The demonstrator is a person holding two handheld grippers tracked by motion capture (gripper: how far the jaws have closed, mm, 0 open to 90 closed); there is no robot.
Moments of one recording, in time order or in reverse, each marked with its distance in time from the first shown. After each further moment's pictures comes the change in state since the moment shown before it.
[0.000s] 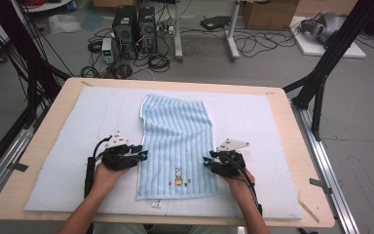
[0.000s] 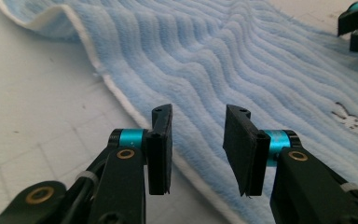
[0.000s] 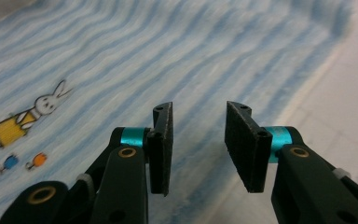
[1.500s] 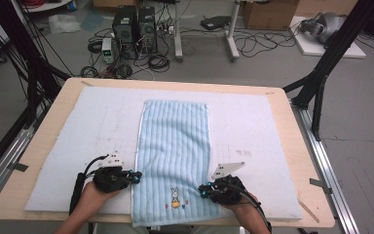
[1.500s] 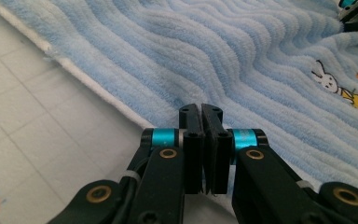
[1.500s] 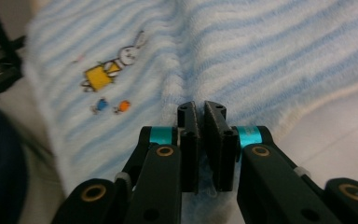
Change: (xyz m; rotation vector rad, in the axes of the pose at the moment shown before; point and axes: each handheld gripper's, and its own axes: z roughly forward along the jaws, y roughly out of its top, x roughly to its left) left arm -0.028 -0.031 -0.041 0.145 -0.141 0.055; right arm 0.050 -0.027 -0.033 0.135 0.297 -0.072
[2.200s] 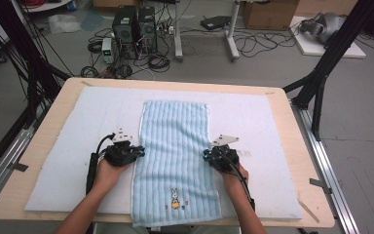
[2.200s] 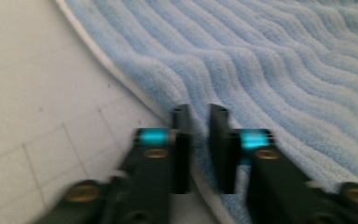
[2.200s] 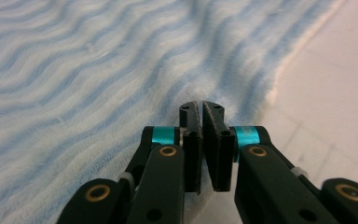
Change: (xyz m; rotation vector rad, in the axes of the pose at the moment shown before) left arm 0.046 0.046 0.043 -0.040 0.260 -0.094; right arm -0.070 0.040 0.031 -0.069 -0.408 0.082
